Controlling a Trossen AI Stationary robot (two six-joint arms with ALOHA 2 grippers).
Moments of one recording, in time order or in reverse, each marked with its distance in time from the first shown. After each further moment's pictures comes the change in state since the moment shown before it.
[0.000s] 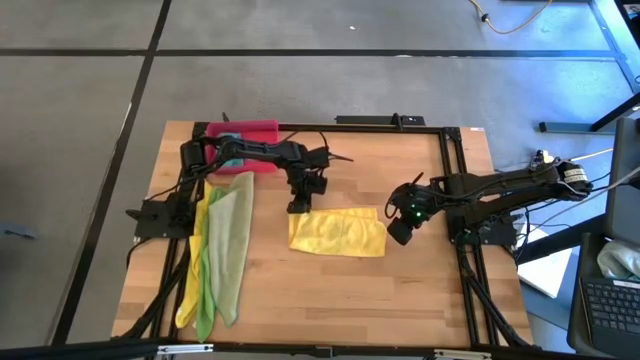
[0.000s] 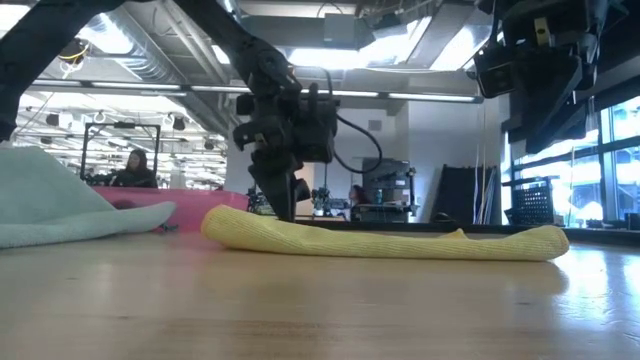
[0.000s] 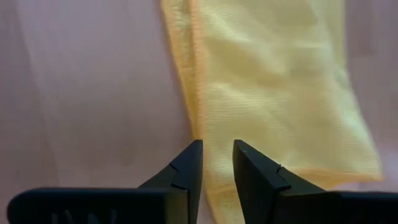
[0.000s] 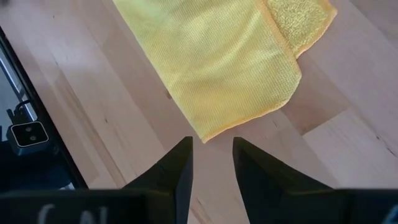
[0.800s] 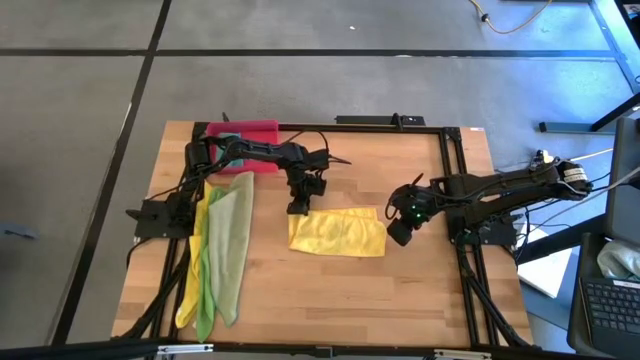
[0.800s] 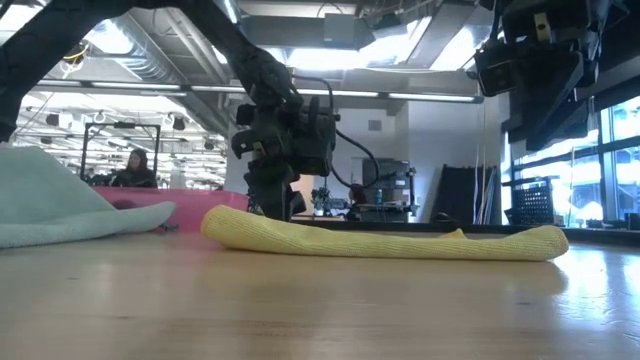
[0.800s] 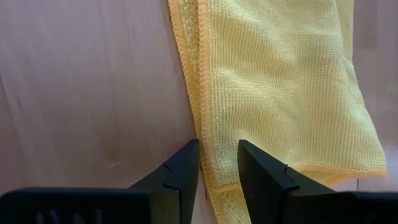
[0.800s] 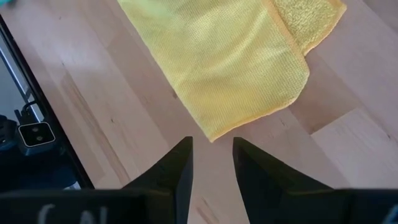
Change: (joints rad) left arm 0.007 0.047 0.001 -0.019 0.017 -0.004; right arm 0.014 0.000 0.001 0.014 0.000 0.024
